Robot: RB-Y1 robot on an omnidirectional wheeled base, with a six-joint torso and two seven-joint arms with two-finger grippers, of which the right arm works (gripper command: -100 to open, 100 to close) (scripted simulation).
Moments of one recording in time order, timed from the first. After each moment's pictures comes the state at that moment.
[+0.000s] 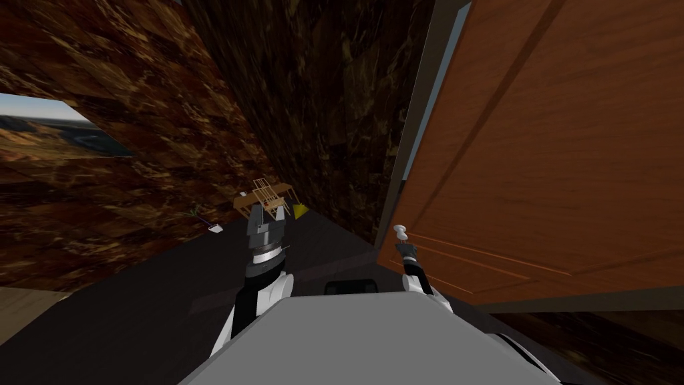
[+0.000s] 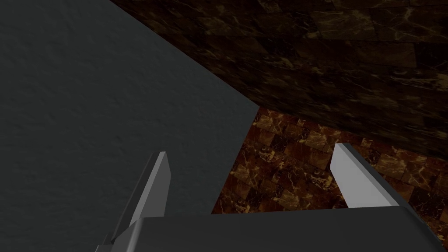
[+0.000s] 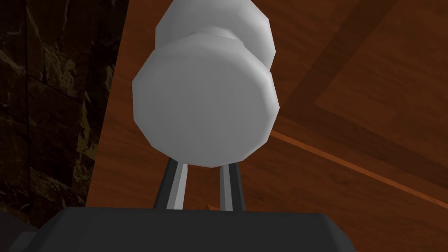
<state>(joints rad) -0.04 -0.28 -0.02 -0.63 -0.50 -0.81 -1.13</state>
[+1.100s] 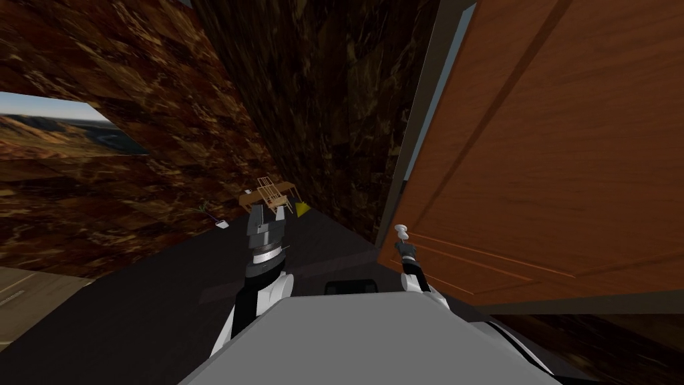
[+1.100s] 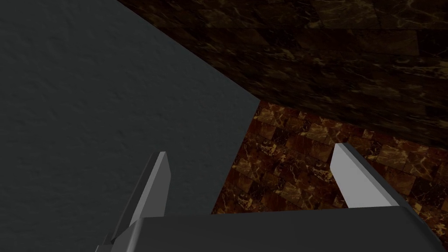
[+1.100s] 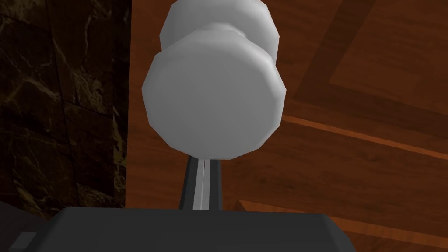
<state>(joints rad) -0.08 -0.27 -0.01 -0.55 -0.51 -0.84 -1.33</state>
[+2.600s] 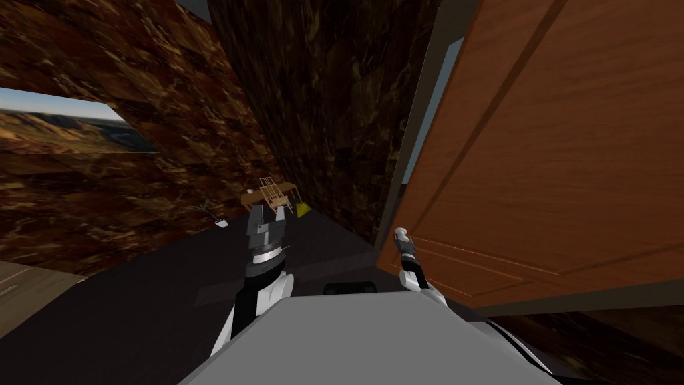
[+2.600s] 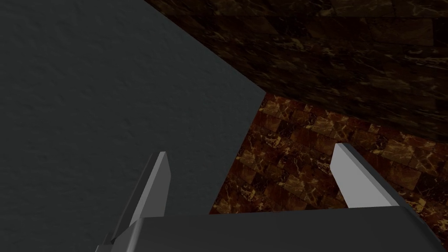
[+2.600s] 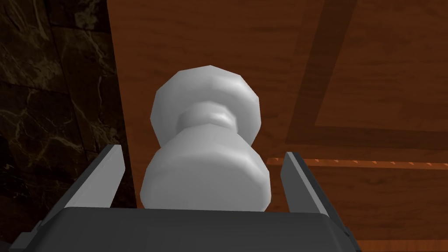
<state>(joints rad) -0.09 -0.27 0.00 -0.60 -0.56 -0.85 -1.45</state>
